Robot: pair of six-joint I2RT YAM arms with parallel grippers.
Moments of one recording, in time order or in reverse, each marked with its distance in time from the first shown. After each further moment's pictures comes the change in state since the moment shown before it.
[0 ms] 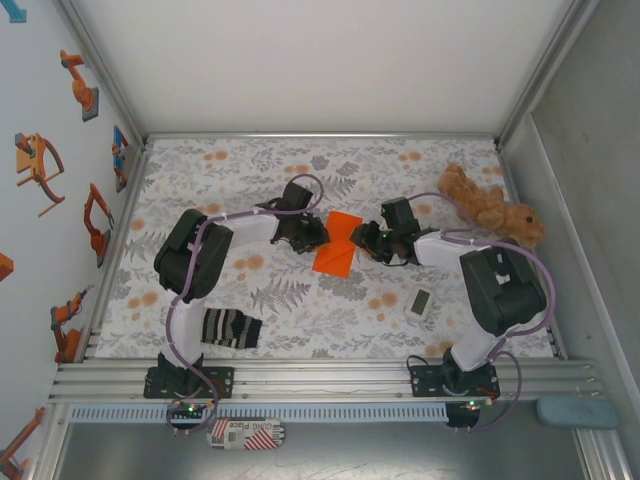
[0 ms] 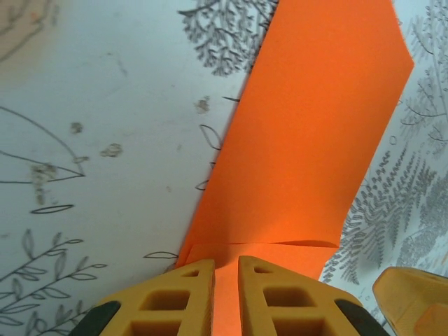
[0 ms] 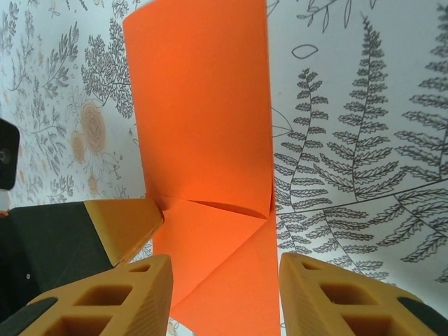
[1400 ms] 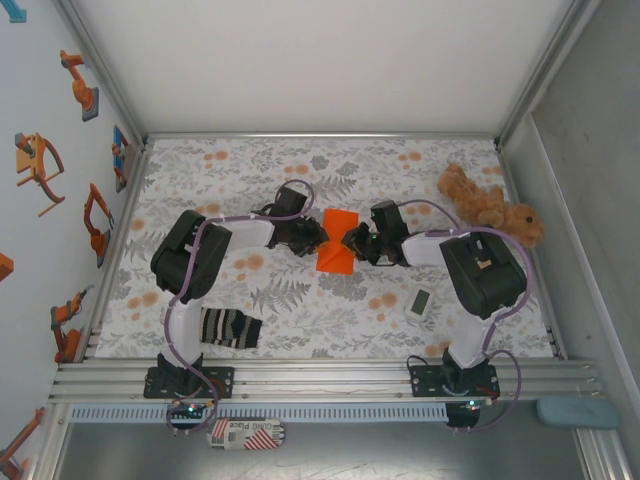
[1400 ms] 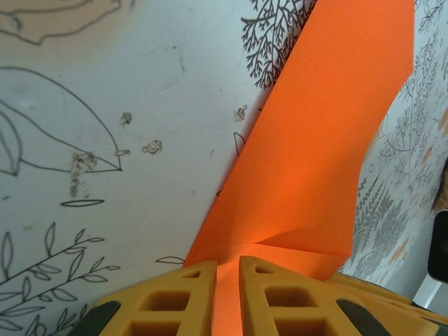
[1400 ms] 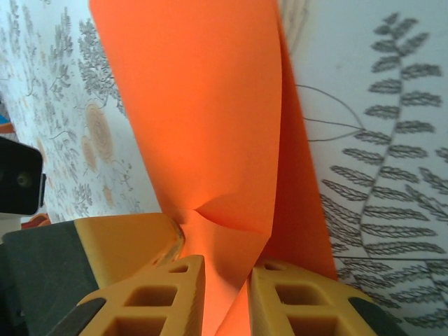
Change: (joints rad) left arm 0.013 -0.014 -0.093 0.160 0.038 -0.198; right arm 0.037 0.137 0.016 0.182 -0.058 0.141
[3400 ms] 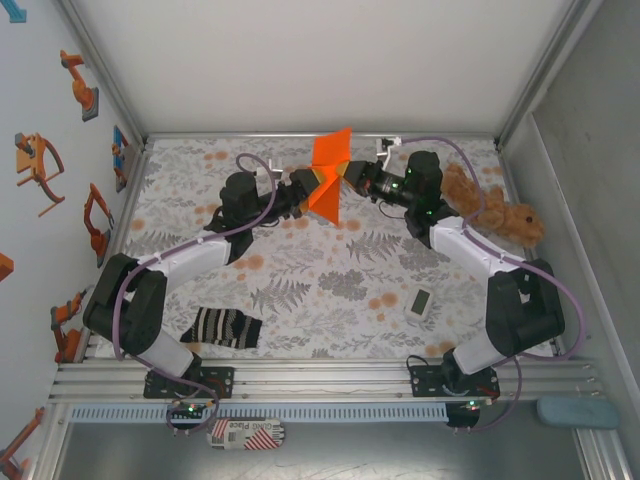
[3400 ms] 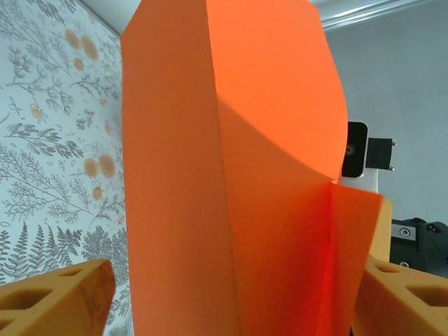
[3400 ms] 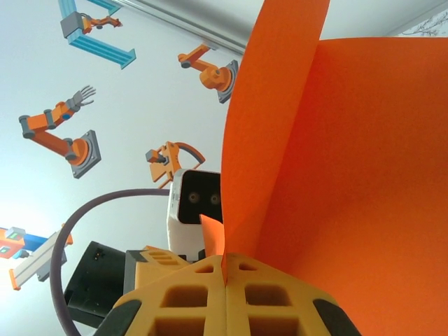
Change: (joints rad) left arm 0.072 -0.477 -0.289 0.694 0.149 -0.142; right arm -0.080 -0.291 0.192 0.282 -0.315 0.007
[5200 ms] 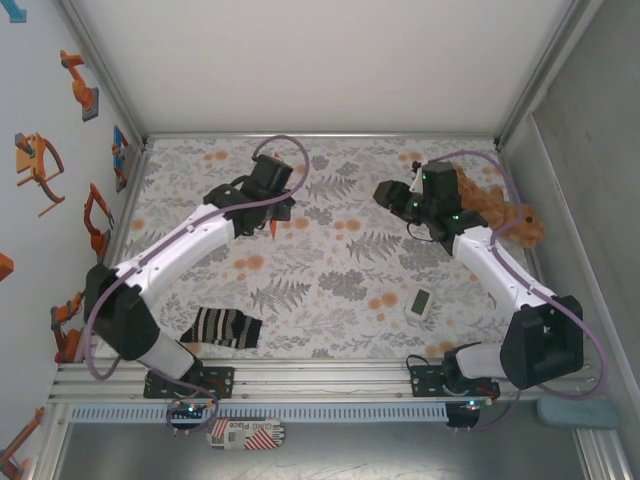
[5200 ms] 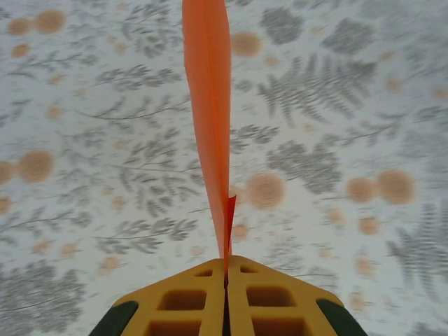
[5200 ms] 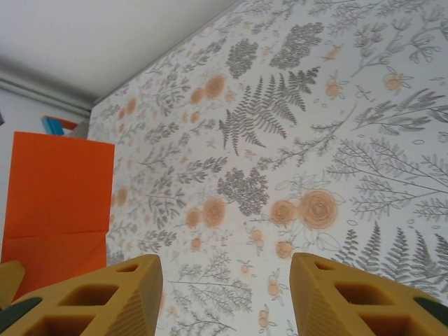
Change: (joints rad) left arm -0.153 0.010 0.496 -1.329 -0.981 0.818; right arm -0.082 -0.187 -0.016 -0.714 0.440 -0.418
